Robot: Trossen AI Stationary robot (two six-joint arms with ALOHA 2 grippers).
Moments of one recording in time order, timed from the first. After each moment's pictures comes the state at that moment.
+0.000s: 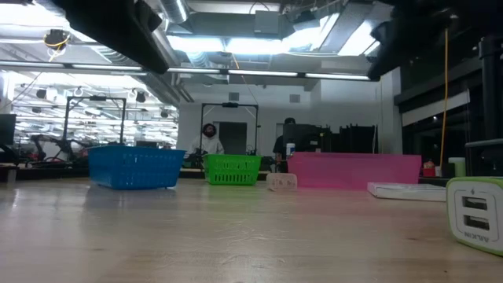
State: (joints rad) left arm -0.56 1.45 0.93 -0.39 -0.56 -0.32; right arm 0.33 1.18 0.91 -0.71 0.45 0.17
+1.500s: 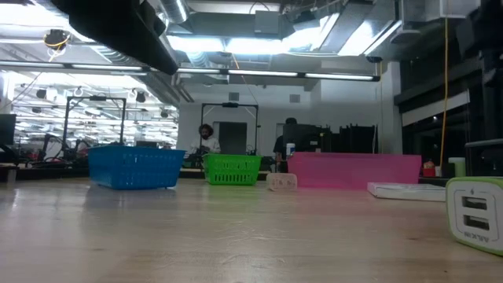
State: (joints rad) left arm -0.56 1.48 0.89 -0.24 -0.54 -0.32; right arm 0.73 1.35 0.84 -0.92 0.19 1.07
